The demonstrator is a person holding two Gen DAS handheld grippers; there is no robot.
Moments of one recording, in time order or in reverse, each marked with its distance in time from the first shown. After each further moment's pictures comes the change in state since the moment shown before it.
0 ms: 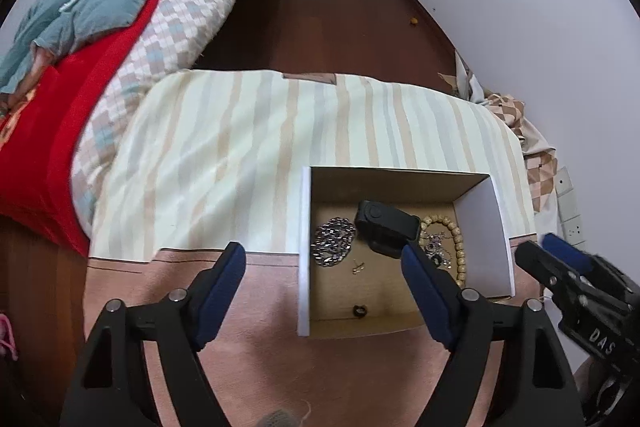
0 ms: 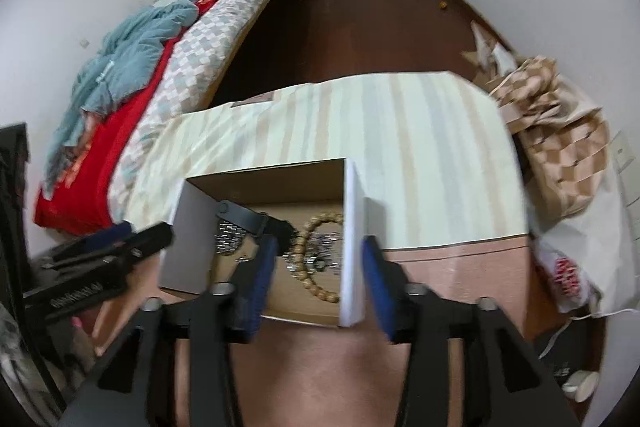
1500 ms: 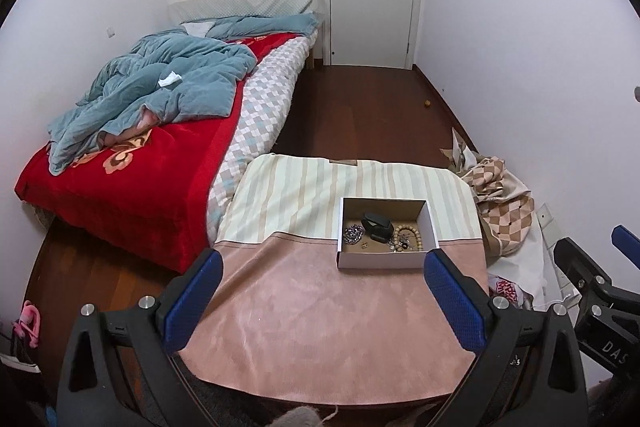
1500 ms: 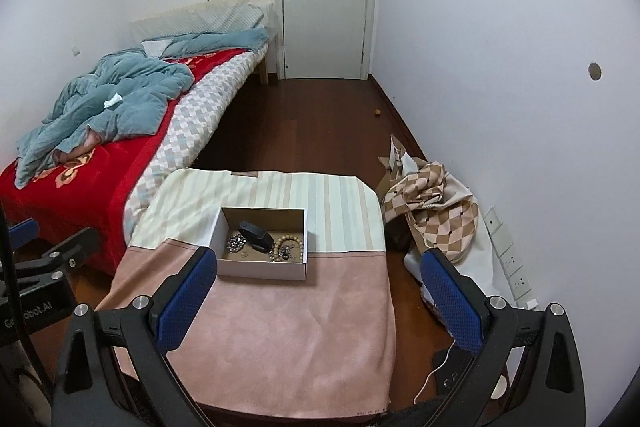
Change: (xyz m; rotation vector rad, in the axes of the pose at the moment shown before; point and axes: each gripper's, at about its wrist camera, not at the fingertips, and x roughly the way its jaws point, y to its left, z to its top) left arm -0.269 -0.012 -0.101 -0.012 -0.318 0.127; right arm -0.294 0.095 -0.083 -0.118 -0.324 -0.282
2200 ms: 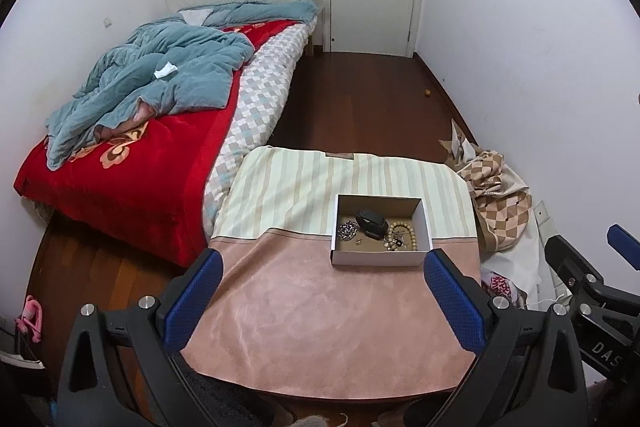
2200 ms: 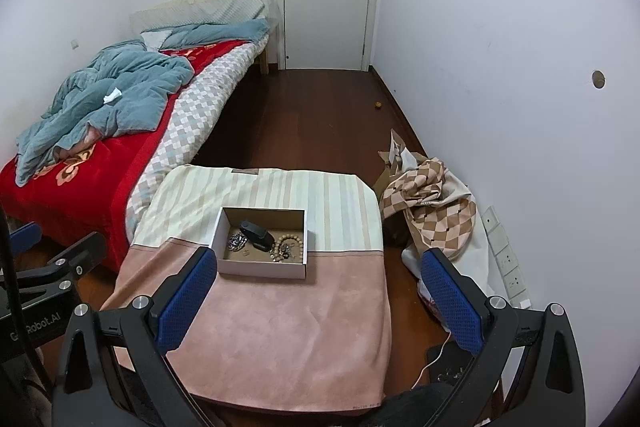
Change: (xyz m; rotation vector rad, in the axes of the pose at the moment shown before) left arm 0.011 -0.010 0.023 -0.008 0.068 0.000; right arm 0.000 -0.001 0.027 -0.007 0.056 -0.007
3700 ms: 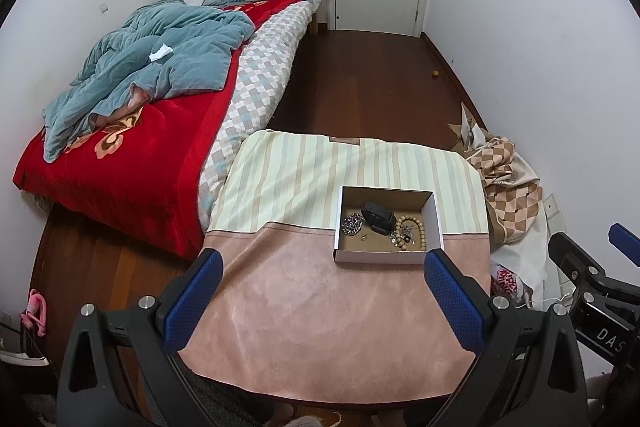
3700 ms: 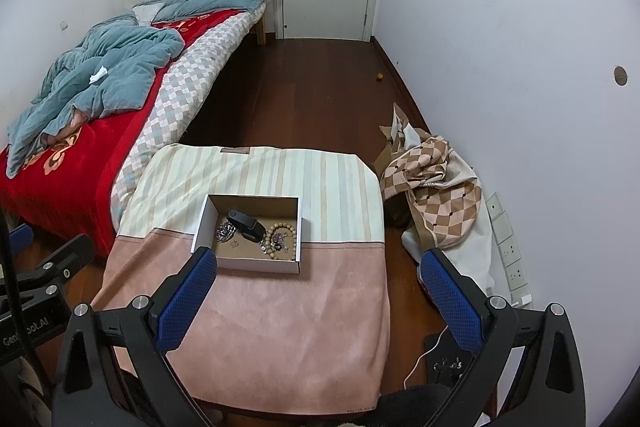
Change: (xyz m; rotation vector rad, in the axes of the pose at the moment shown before) left arm 0.037 -0.001 0.020 -0.008 0.084 0.017; right arm 0.062 0.000 0.024 -0.010 0.118 -0.007
